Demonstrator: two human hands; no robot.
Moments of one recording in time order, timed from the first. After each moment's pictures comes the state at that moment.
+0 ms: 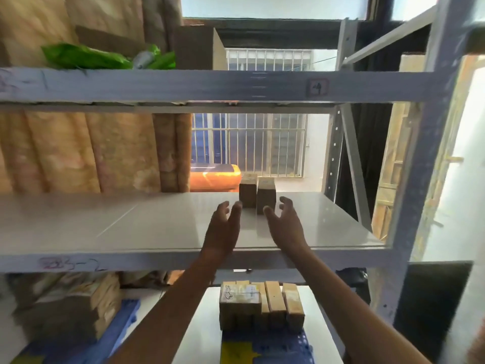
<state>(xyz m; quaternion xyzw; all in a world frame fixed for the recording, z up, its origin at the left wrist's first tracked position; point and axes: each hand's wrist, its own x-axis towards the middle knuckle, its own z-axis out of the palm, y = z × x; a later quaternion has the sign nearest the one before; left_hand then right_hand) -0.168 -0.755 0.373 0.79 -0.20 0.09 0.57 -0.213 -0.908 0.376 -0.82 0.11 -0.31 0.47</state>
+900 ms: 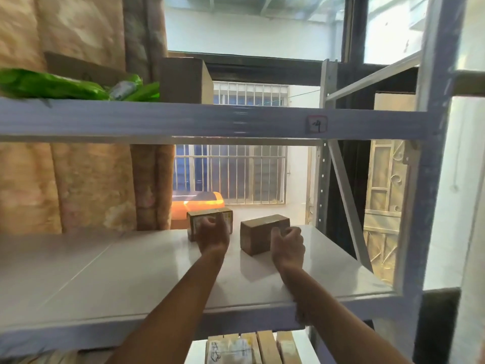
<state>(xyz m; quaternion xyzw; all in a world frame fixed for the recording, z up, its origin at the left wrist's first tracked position) -0.043 -0.810 0.415 0.79 -0.02 0.16 0.60 -0.118 -0.958 0.378 -0.74 0.30 -0.36 0.47</state>
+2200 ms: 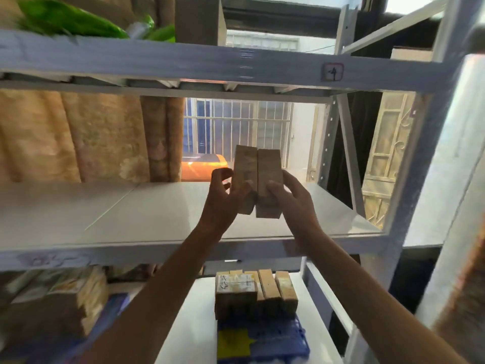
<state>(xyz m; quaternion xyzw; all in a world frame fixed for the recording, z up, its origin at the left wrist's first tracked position) -0.171 -0.739 0.410 0.67 -0.29 0.10 0.68 -0.243 -0.888 0.403 -0.74 0.02 -0.34 0.58</state>
